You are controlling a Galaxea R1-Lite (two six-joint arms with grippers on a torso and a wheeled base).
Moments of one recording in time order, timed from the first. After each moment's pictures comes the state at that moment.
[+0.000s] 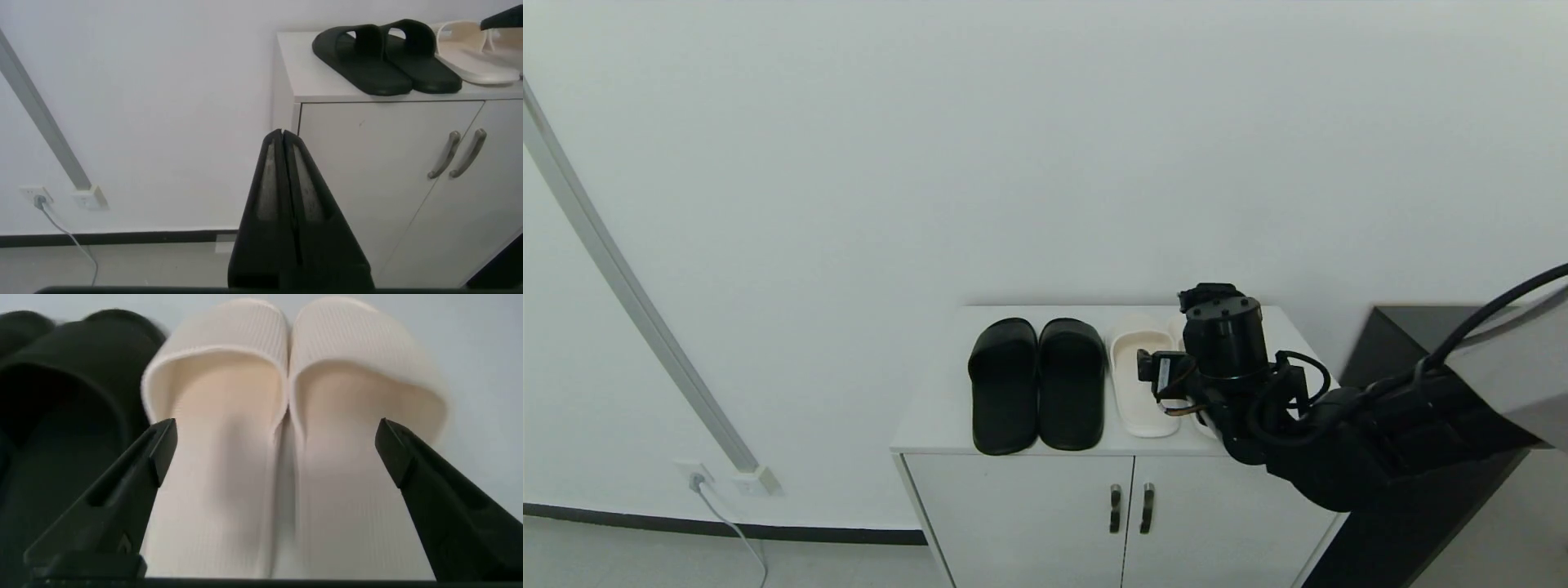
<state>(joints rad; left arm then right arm) 0.00 0.00 0.00 0.00 -0.01 0.00 0.69 2.04 -1.07 -0.63 -0.59 0.30</state>
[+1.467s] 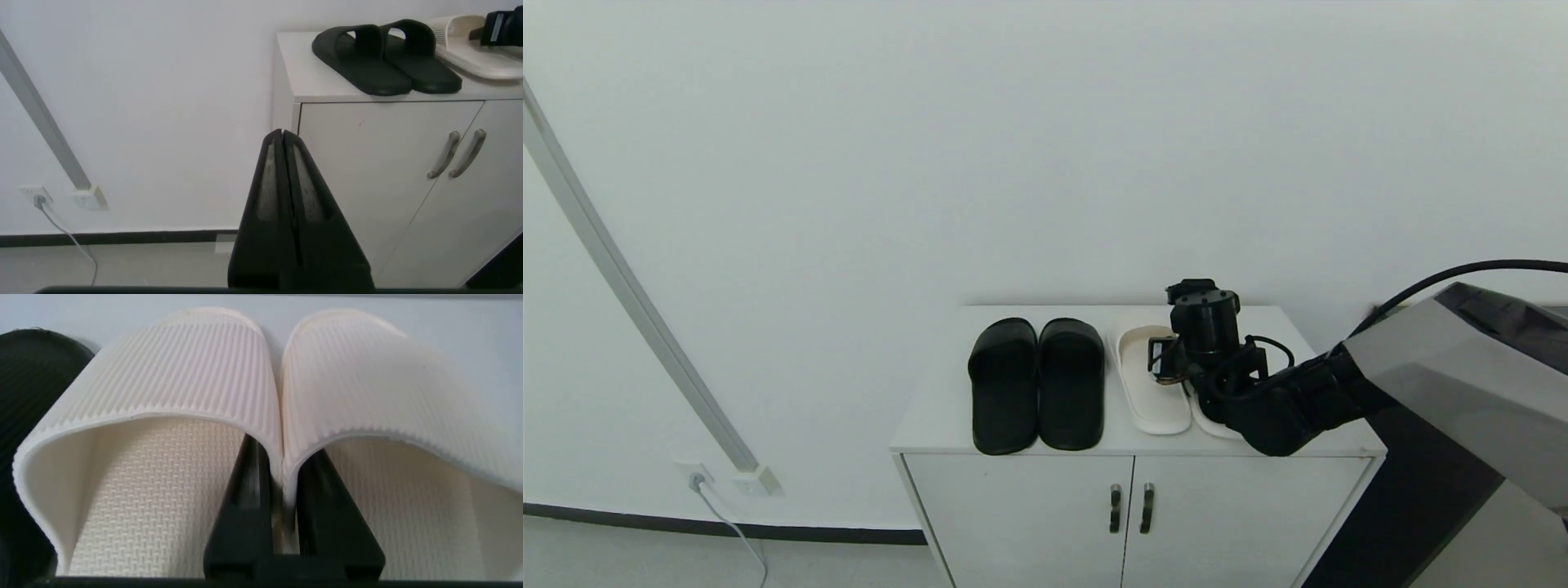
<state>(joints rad) 0.00 0.00 0.00 0.00 -0.01 0.00 0.58 2.24 -1.30 -0.63 -0.52 0.21</state>
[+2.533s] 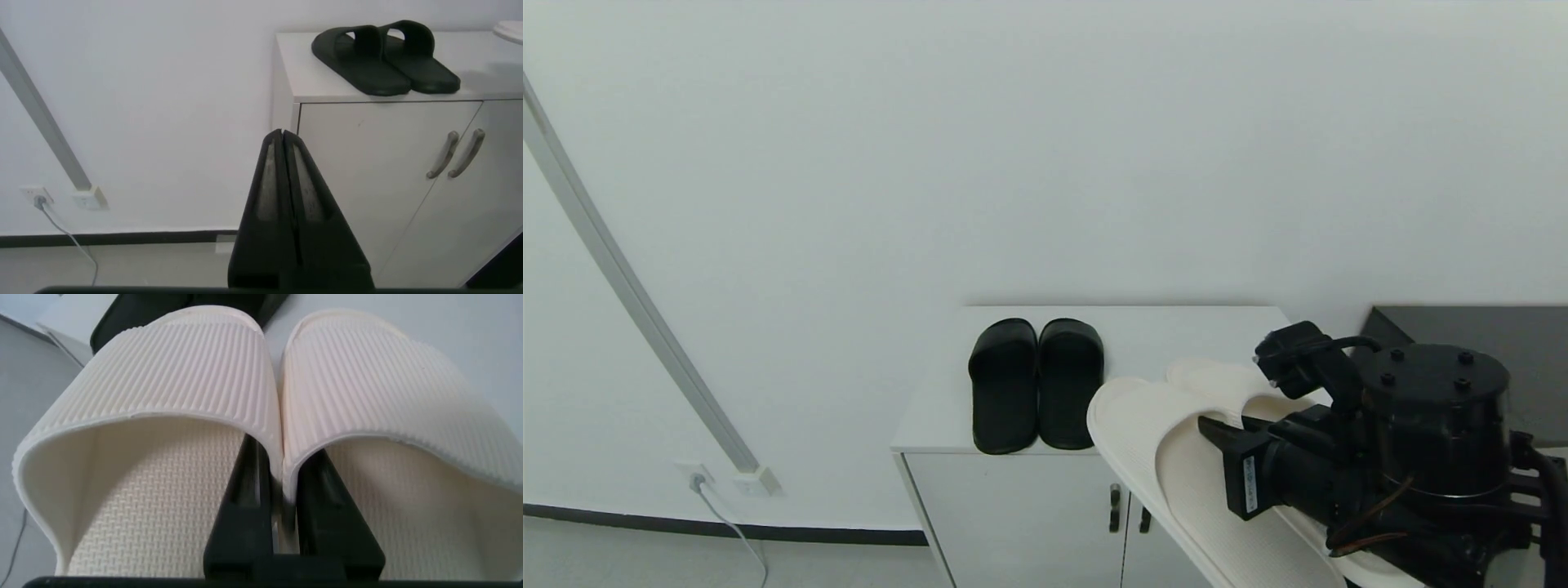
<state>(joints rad) 0.00 0.00 0.00 0.00 -0.01 0.00 0.84 1.57 -0.62 -0.61 -0.34 0.16</state>
